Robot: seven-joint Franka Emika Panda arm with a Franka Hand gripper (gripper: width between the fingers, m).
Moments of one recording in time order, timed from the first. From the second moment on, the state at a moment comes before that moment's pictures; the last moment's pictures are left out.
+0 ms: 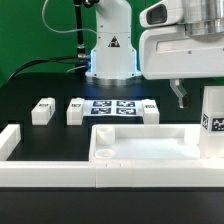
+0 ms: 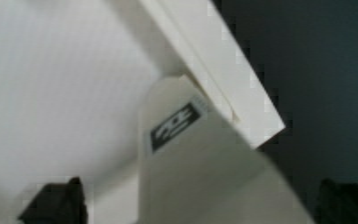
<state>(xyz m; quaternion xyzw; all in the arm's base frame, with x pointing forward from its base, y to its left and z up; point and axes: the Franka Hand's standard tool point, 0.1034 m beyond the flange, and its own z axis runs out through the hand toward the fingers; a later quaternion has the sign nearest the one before) 0.645 0.104 0.106 -0.97 0.21 -0.03 0.08</state>
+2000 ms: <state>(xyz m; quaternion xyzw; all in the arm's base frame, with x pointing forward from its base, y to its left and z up) 0.654 0.084 0.145 -0.95 0.32 -0.06 0.05</state>
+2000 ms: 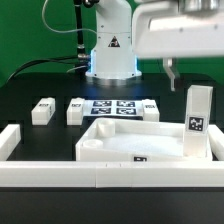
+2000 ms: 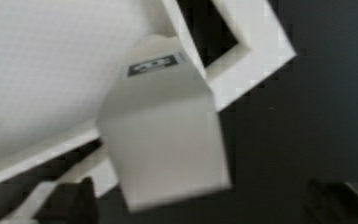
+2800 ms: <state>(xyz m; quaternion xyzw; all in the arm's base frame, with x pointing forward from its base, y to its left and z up) 0.651 0.085 0.162 -0.95 0.30 -0.06 0.06</state>
